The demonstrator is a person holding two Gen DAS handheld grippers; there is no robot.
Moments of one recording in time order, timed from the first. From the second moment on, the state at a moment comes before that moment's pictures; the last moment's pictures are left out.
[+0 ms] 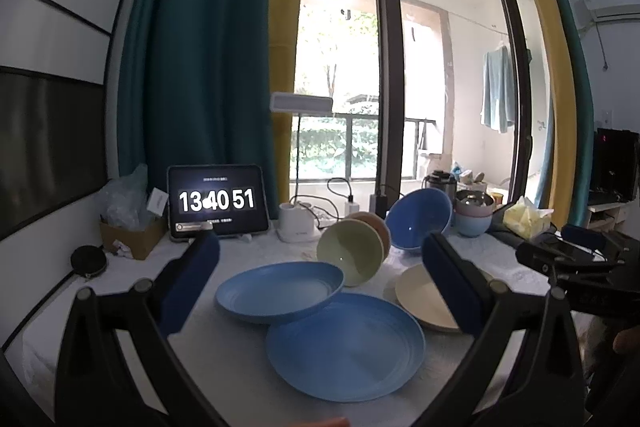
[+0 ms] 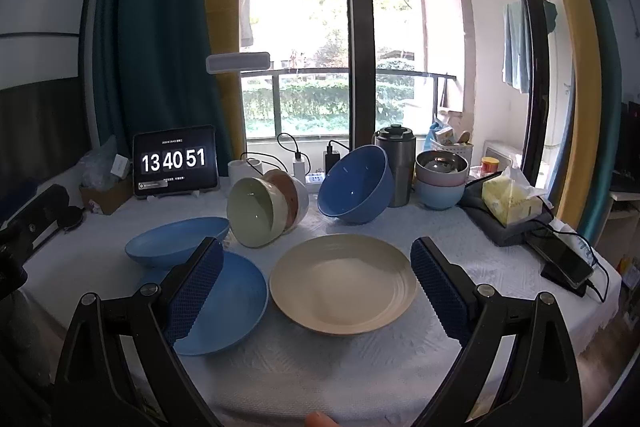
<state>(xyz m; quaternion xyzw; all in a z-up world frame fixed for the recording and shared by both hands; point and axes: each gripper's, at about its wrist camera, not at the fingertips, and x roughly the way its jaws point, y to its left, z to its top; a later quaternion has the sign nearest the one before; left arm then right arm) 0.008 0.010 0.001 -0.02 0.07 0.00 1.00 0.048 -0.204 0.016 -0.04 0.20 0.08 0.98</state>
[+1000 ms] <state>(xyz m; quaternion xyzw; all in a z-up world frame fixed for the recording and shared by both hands) 0.004 0.015 -0.002 -0.03 0.07 0.01 1.00 0.049 -0.204 0.016 -0.04 0.20 0.07 0.98</state>
